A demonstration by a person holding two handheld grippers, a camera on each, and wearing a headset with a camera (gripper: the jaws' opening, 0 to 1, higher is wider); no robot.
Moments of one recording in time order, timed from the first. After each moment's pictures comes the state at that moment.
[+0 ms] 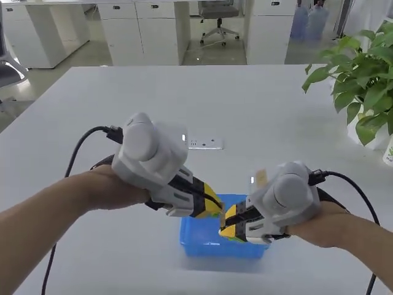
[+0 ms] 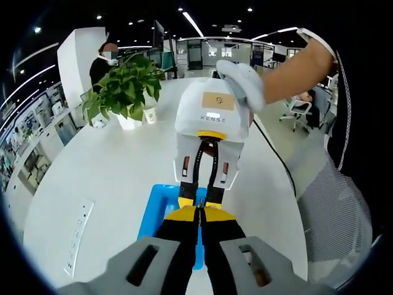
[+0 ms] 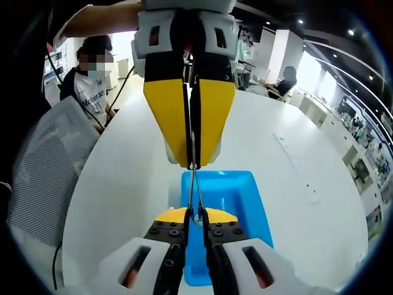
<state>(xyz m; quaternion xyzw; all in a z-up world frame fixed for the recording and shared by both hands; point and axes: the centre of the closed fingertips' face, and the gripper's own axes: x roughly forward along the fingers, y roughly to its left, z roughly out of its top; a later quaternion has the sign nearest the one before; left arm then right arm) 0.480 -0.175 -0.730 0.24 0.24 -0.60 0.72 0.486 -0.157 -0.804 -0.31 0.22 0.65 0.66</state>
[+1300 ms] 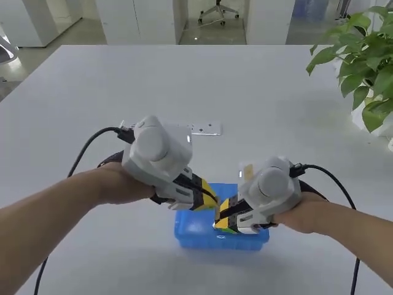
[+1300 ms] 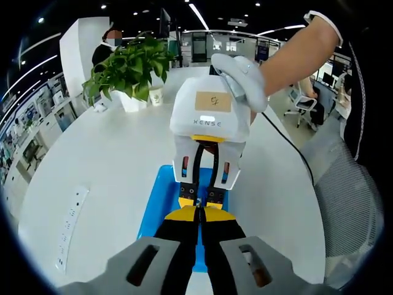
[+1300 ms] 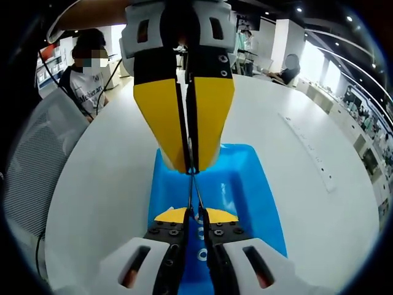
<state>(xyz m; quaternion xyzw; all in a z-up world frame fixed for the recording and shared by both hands) 0.511 -0.173 -0.785 0.24 0.27 -0.59 0.72 0.511 -0.153 -0.860 -0.30 0.26 0.66 0.64</state>
